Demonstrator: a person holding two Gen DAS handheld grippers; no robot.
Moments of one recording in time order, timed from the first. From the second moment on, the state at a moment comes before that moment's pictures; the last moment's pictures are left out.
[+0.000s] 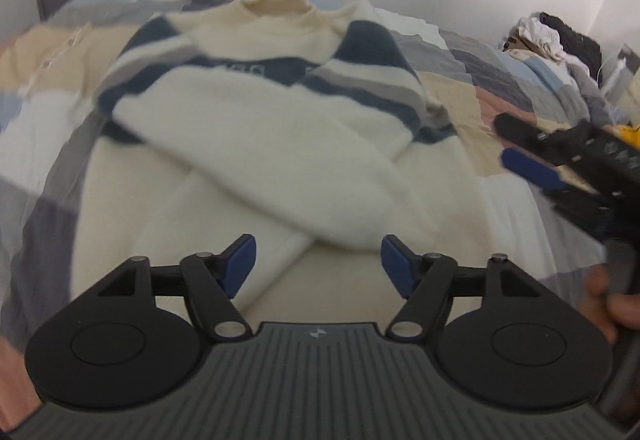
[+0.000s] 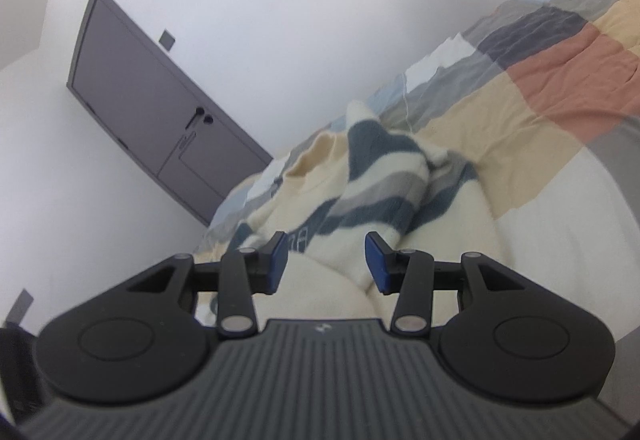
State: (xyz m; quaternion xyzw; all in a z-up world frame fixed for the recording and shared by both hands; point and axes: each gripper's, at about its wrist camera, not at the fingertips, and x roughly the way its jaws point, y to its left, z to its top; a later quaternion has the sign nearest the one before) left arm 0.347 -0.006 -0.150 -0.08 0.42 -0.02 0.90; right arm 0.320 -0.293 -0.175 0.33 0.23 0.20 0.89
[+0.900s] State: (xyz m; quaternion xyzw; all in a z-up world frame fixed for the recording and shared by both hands) left arm 0.378 0.143 -0.224 -0.20 0.41 0.03 0.89; right arm 0.375 -0.223 -0.228 0.22 0.39 0.11 0.89
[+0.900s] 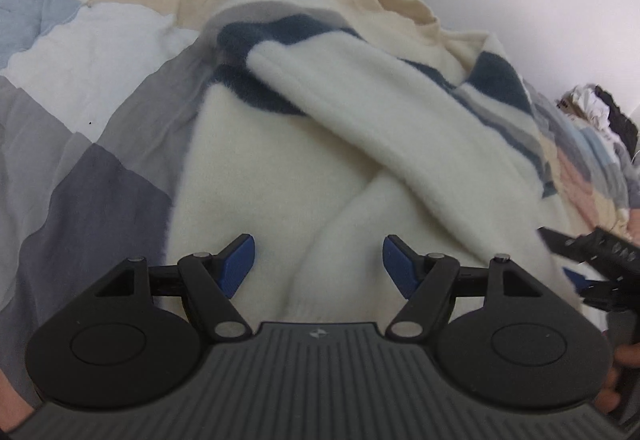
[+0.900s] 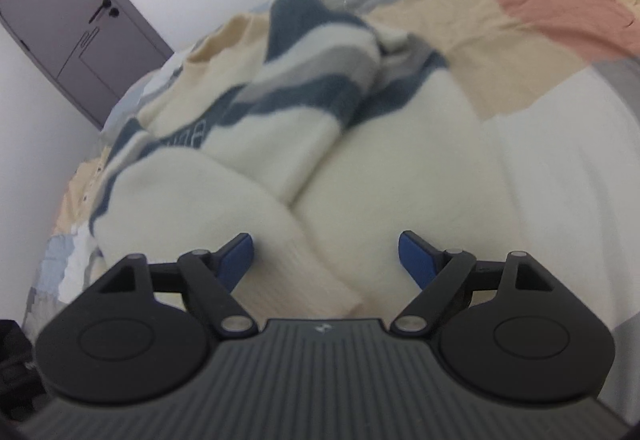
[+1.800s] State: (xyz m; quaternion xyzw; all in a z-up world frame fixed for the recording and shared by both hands) left arm 0.356 0.218 -0.225 -0.36 0.40 0.07 0.84; right arm 0.381 -0.224 -0.212 0.16 0.35 0.05 0.92
